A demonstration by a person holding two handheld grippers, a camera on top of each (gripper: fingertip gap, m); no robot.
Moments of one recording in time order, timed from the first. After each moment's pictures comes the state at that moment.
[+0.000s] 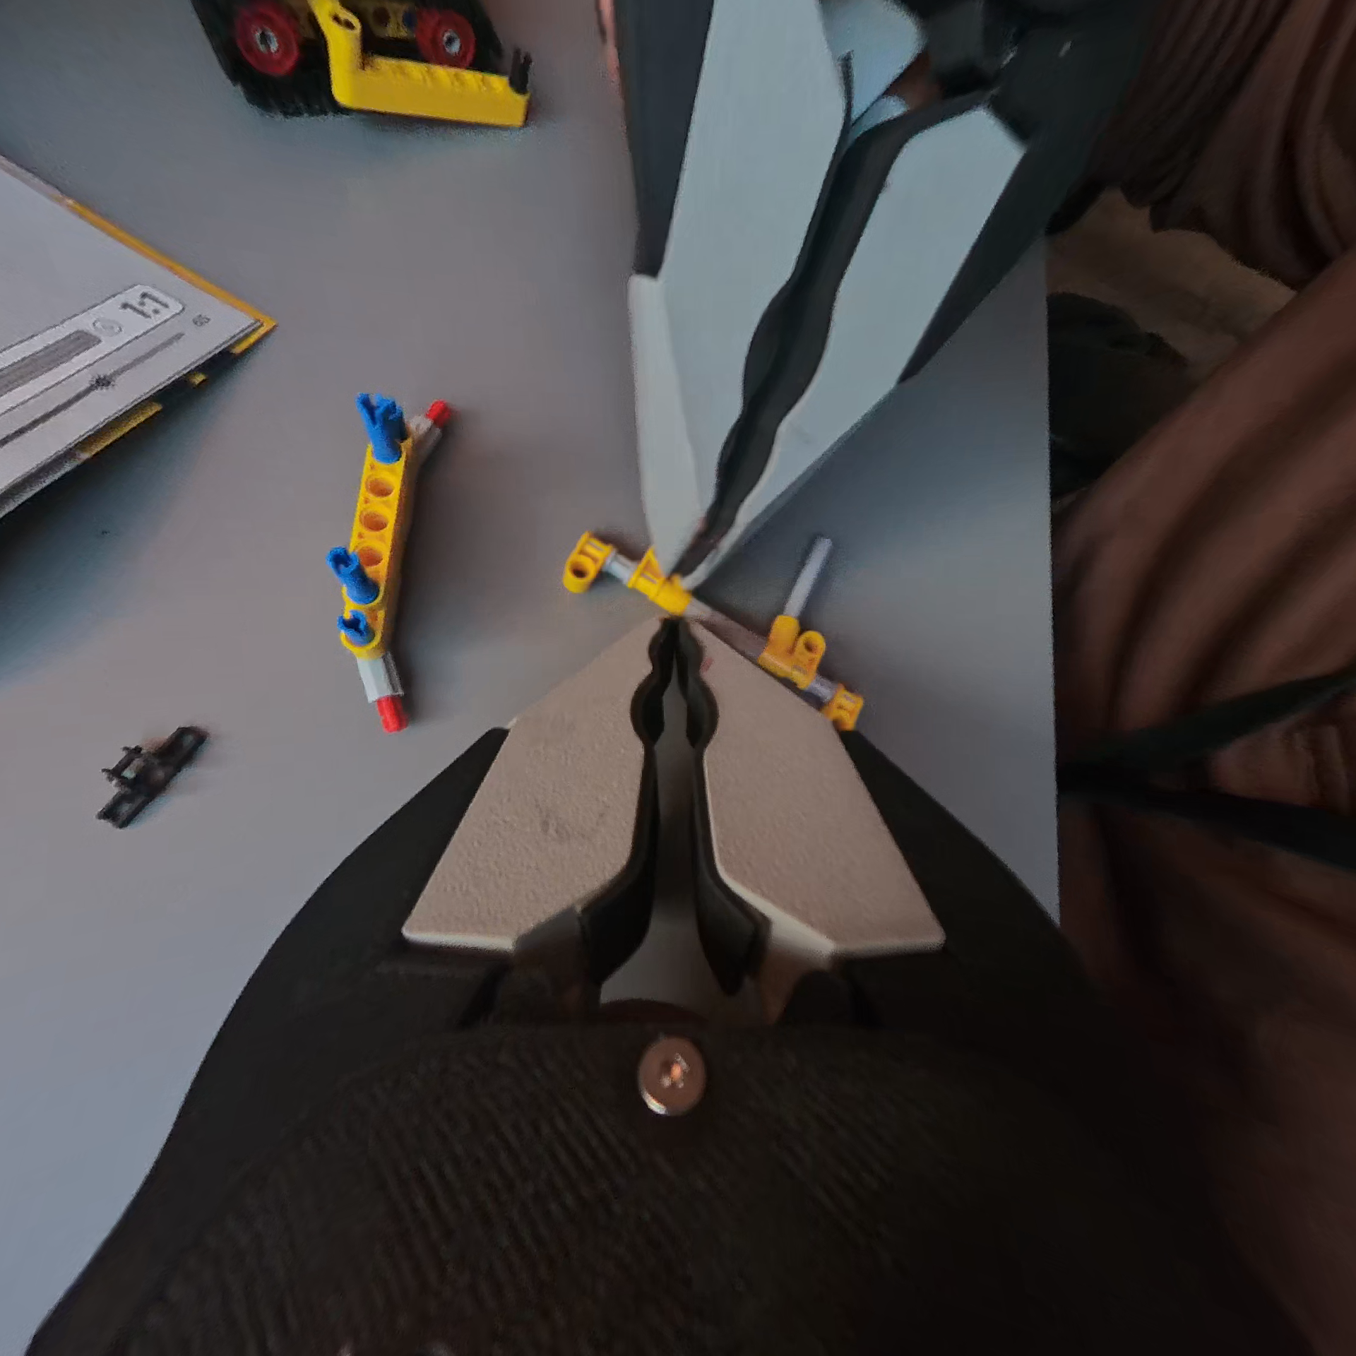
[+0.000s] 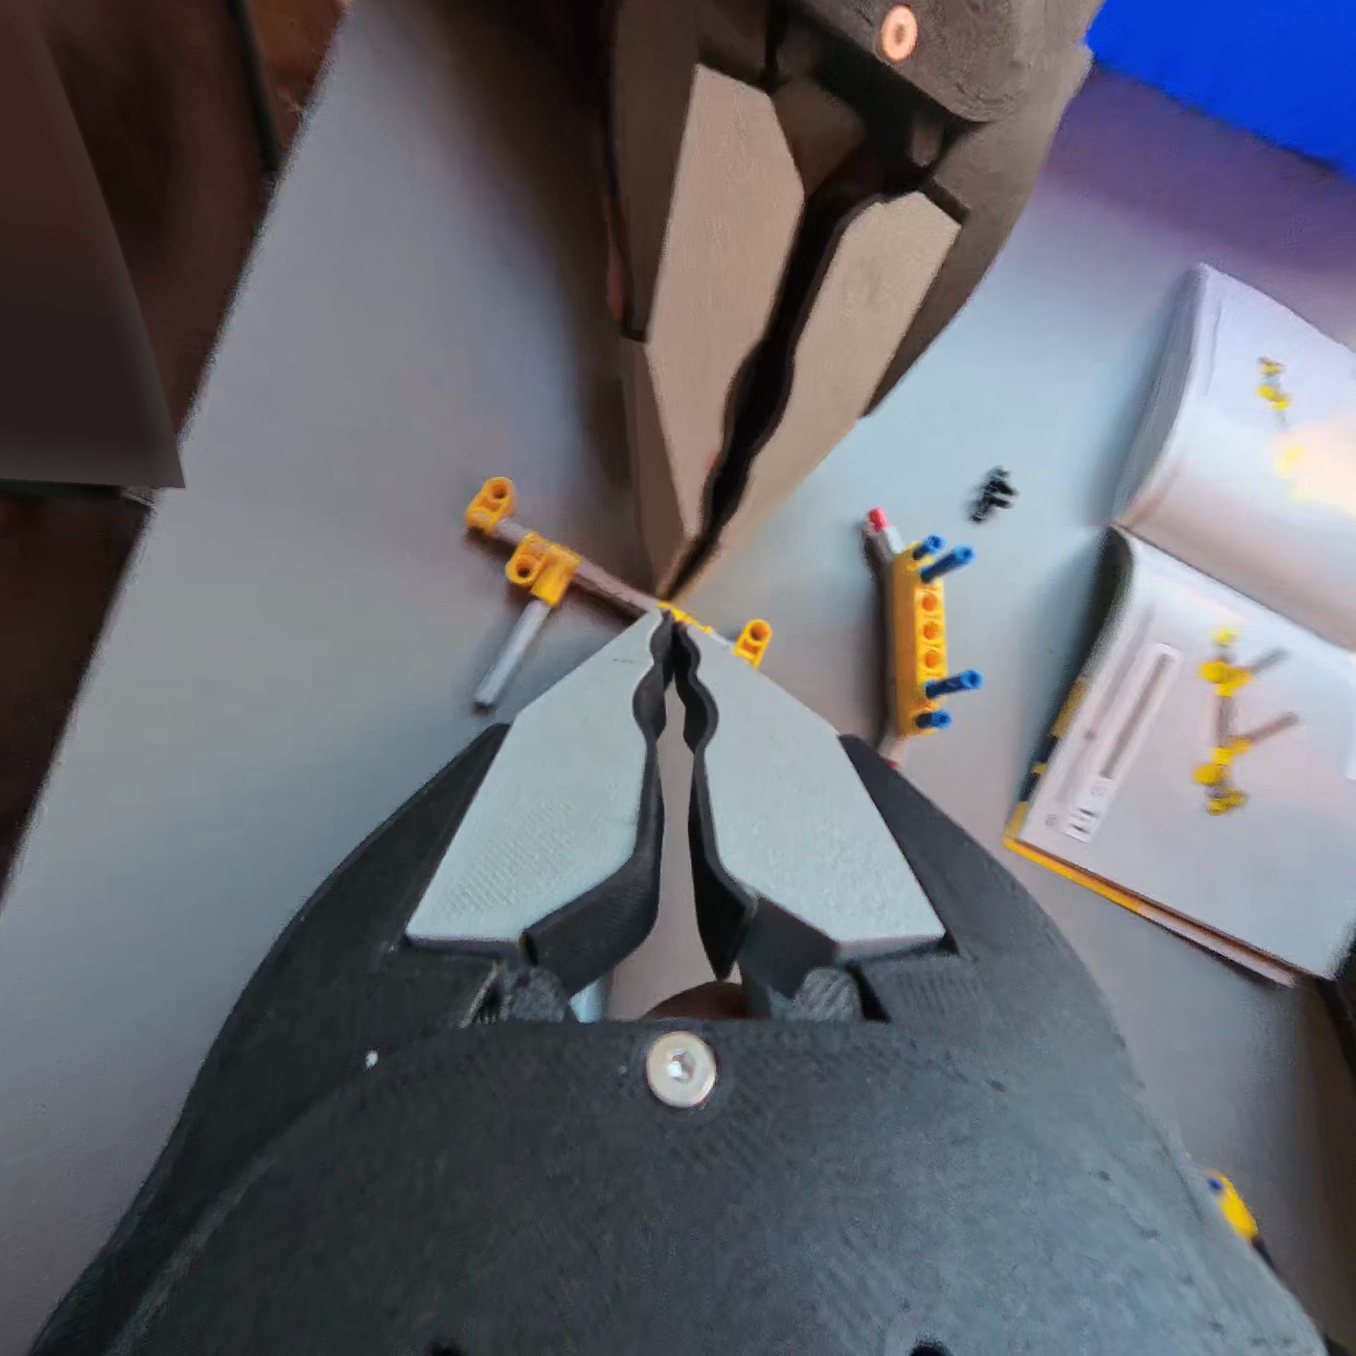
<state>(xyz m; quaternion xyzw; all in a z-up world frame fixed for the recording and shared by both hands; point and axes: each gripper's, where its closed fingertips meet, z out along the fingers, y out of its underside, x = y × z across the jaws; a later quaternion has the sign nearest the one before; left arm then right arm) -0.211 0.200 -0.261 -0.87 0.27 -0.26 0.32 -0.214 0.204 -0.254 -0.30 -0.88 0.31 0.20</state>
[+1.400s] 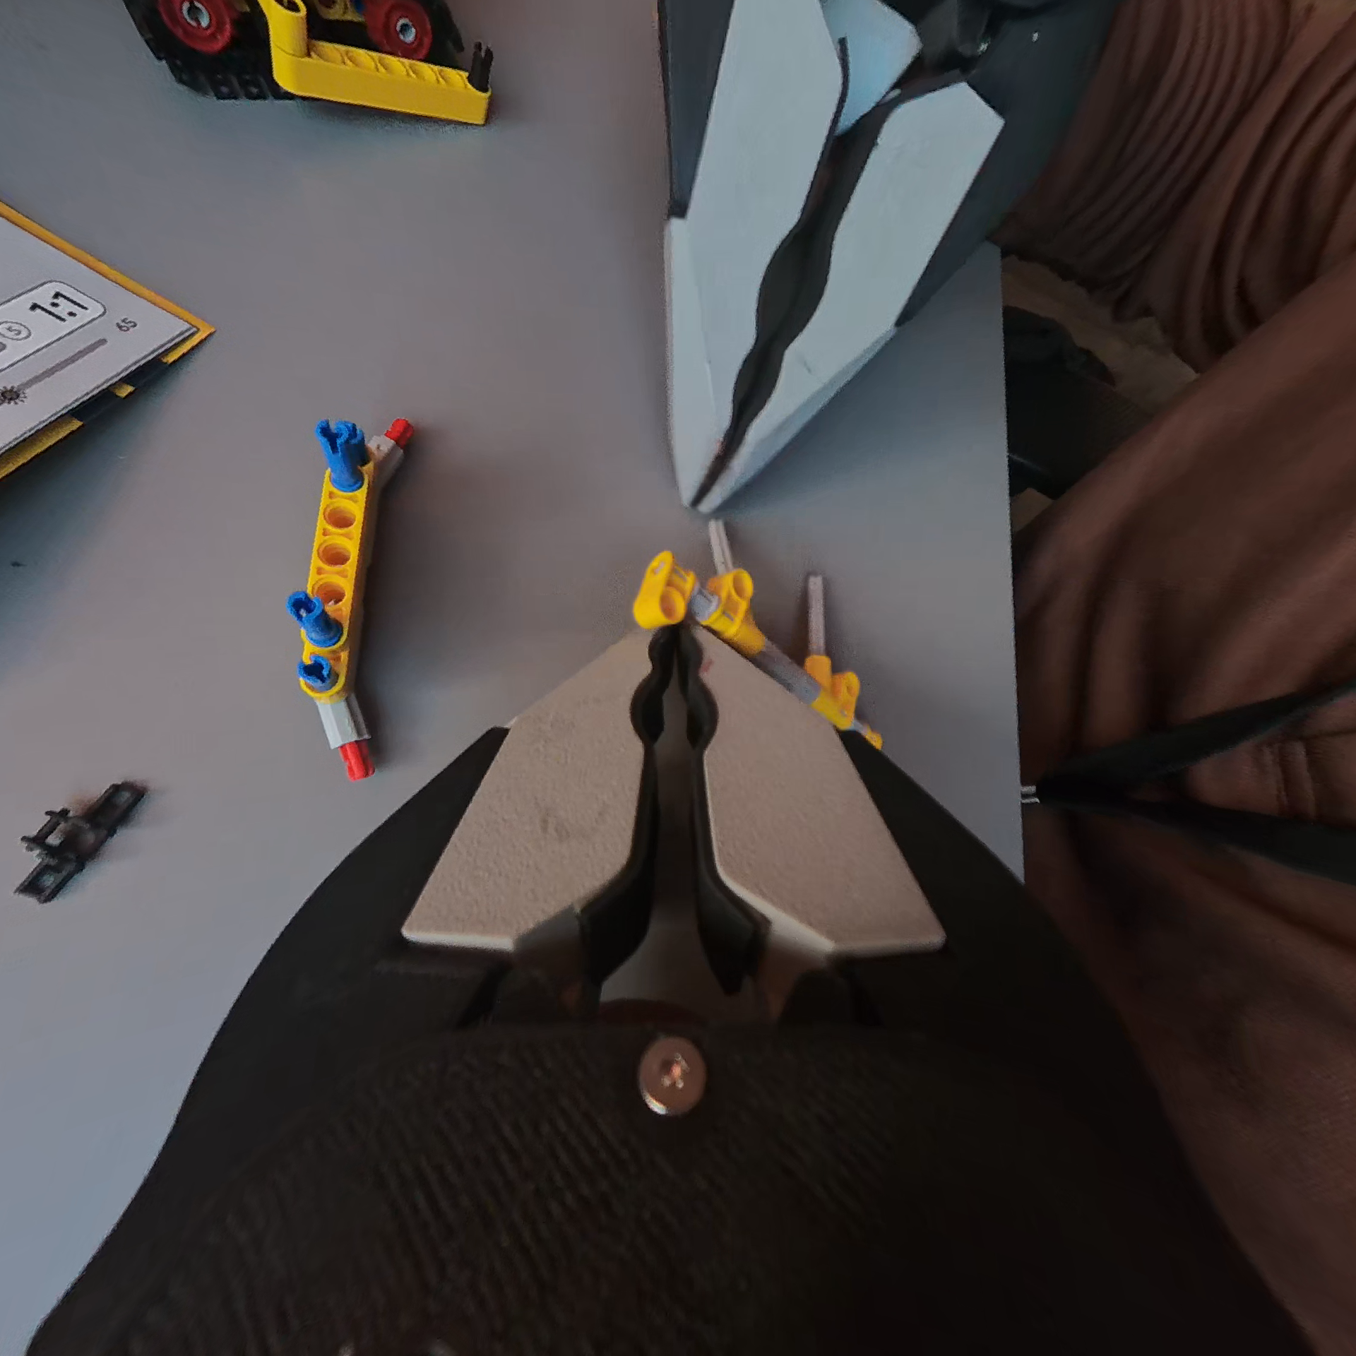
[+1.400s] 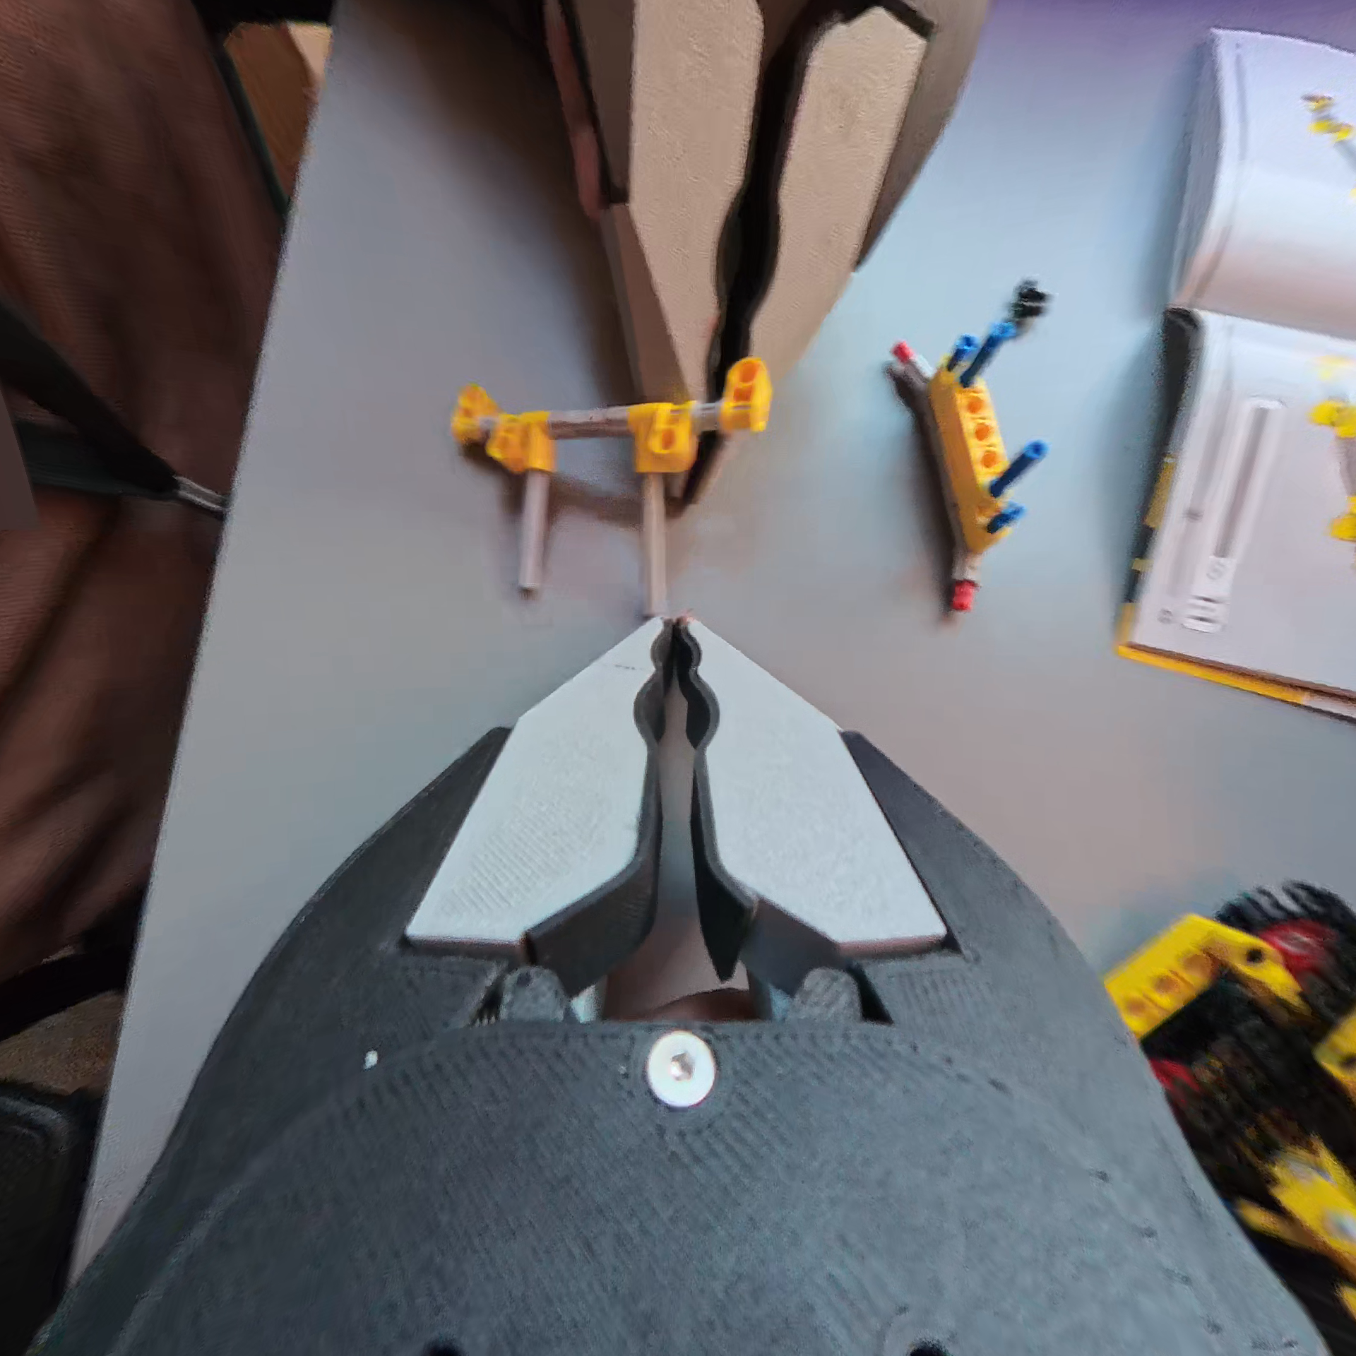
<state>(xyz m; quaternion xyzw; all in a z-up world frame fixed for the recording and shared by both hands) -0.201 0.202 -0.260 -0.87 0.26 -0.30 0.30 -0.180 0.221 -0.262 -0.39 -0.83 0.35 0.18</state>
